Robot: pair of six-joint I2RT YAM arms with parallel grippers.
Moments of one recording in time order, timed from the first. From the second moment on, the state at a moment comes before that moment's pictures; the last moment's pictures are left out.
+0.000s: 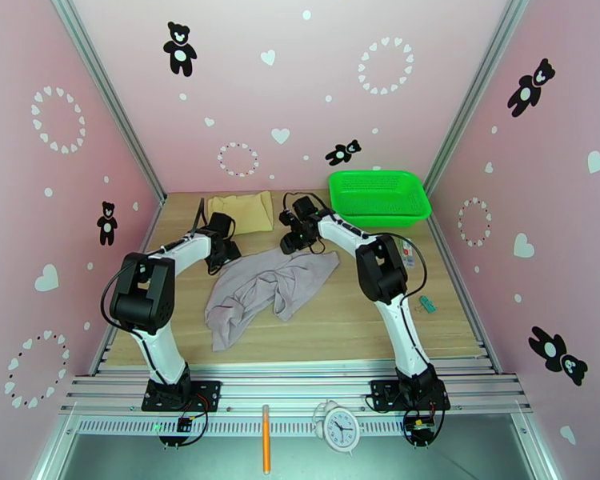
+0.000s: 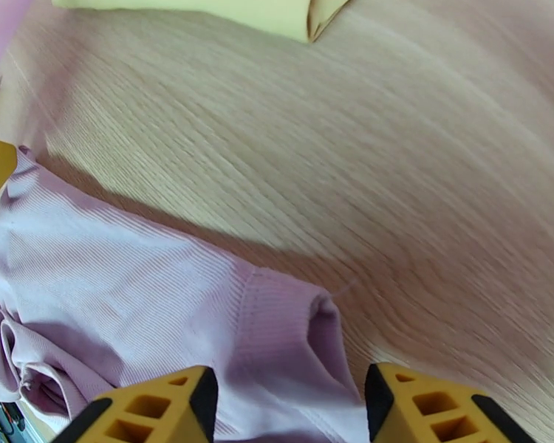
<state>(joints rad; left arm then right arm) -0.19 1.87 1.22 -0.56 -0.11 -0.70 0.54 2.40 1.99 -0.74 -0.32 -0.01</state>
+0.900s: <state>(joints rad) -0.19 1.56 1.52 -0.80 -0.22 -0.59 0.53 2.09 1.90 -0.75 -0.23 -0.03</state>
